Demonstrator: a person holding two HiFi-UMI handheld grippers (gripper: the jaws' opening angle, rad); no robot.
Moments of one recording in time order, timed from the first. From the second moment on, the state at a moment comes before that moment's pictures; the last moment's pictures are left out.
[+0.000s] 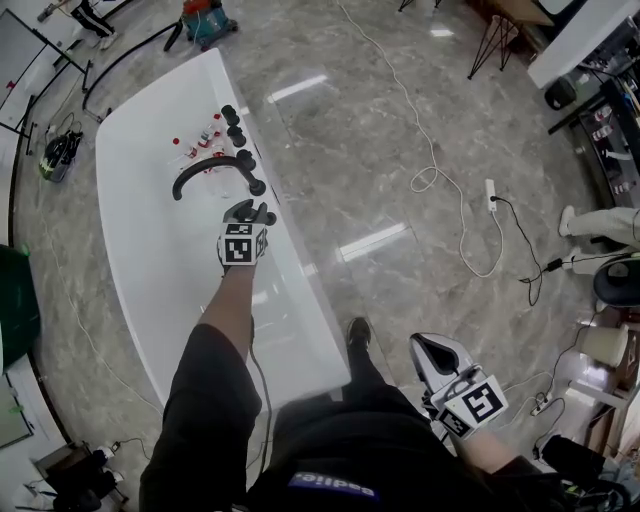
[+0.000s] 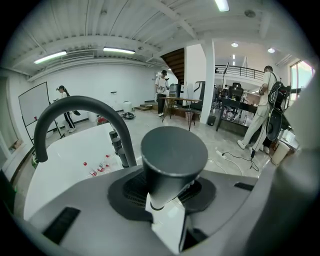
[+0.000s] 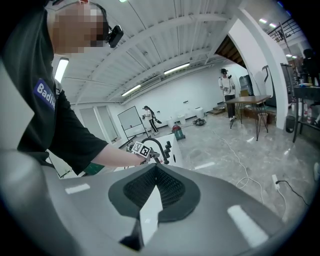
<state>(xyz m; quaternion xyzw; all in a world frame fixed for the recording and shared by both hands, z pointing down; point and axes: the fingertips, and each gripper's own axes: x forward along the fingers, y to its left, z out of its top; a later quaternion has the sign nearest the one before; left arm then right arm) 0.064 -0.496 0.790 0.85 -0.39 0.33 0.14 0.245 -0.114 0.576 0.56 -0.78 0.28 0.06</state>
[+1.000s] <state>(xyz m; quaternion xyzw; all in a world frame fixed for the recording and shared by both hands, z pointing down) 0.016 -0.447 0.683 0.87 -0.40 0.26 0.12 0.183 -0.090 0.522 0.53 -0.82 0.23 0.05</state>
